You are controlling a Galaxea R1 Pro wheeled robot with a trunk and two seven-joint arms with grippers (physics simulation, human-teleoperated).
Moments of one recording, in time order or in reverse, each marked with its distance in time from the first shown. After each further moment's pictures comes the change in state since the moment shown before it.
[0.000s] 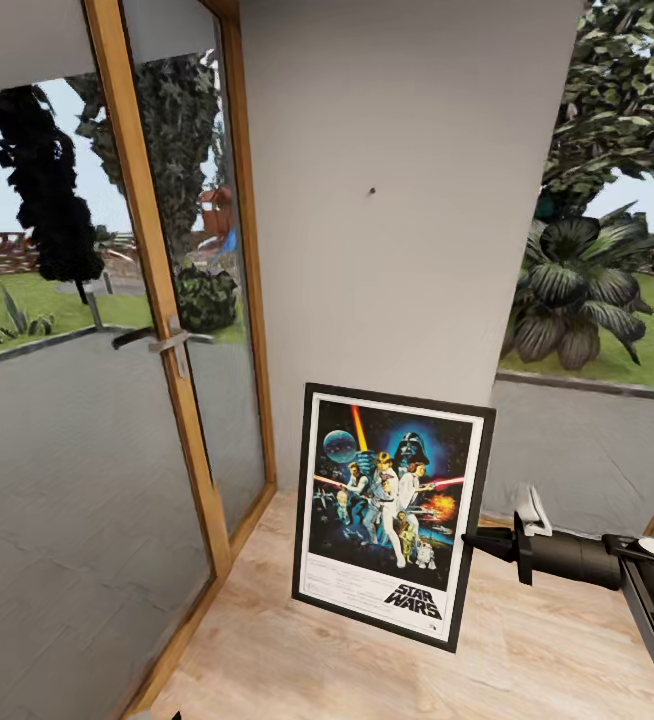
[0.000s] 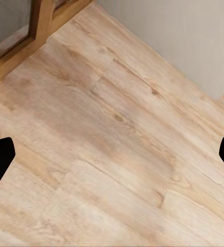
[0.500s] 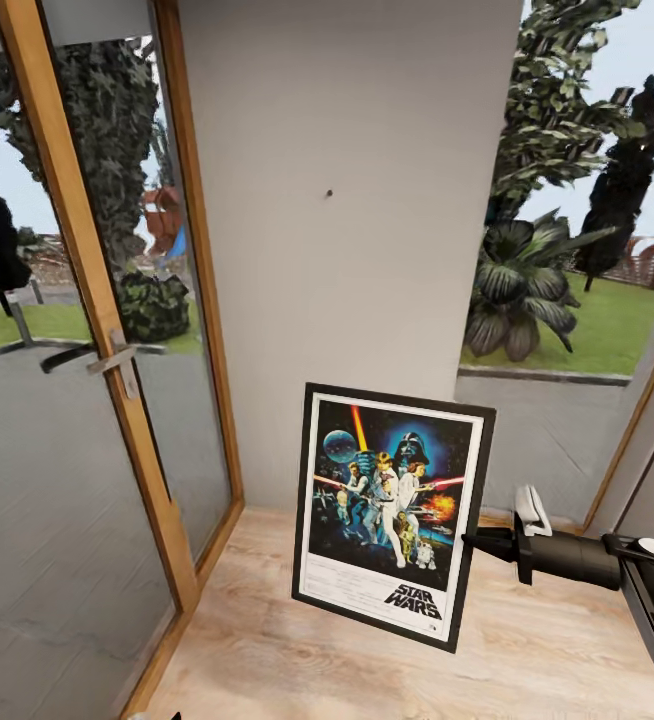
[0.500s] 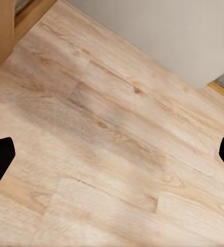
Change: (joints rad) left arm 0.001 0.000 0.000 0.000 0.000 -0.001 0.000; right arm 0.000 0.000 0.000 0.000 0.000 0.002 0.000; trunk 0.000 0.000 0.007
